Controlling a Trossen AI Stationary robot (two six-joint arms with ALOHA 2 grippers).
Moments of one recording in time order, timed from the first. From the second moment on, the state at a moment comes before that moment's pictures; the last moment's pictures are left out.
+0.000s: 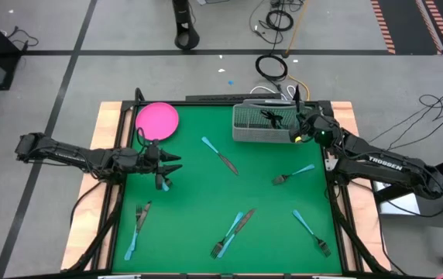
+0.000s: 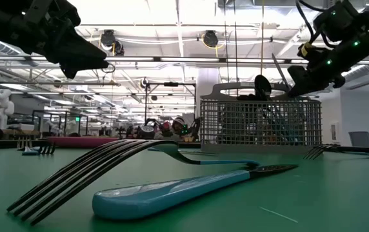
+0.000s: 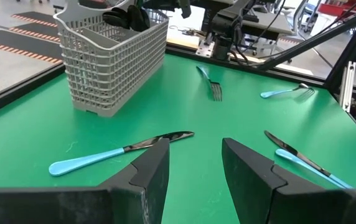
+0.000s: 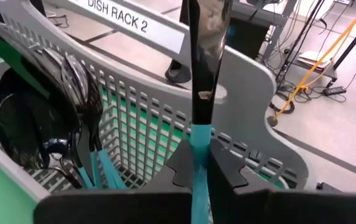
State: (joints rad) left arm -0.13 0.65 0.26 0.15 -0.27 -0.22; right arm -0.57 0.66 0.35 -0.13 0.50 0.11
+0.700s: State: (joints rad) left arm -0.13 0.65 0.26 0.15 -0.27 -0.23; right arm -0.57 0.66 0.35 -0.16 0.49 0.12
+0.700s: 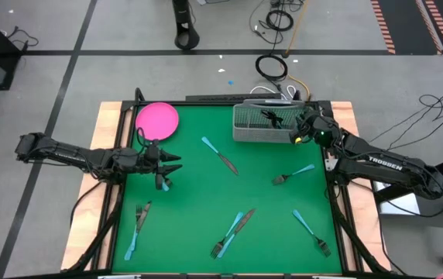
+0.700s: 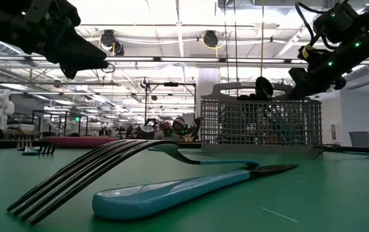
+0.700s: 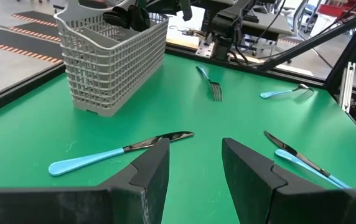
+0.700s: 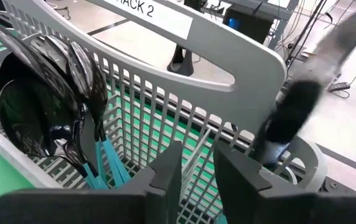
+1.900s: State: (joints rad) left arm -0.13 0.65 0.26 0.15 -0.27 -0.22; right arm -0.51 0.65 0.63 -0.13 -0.05 0.09
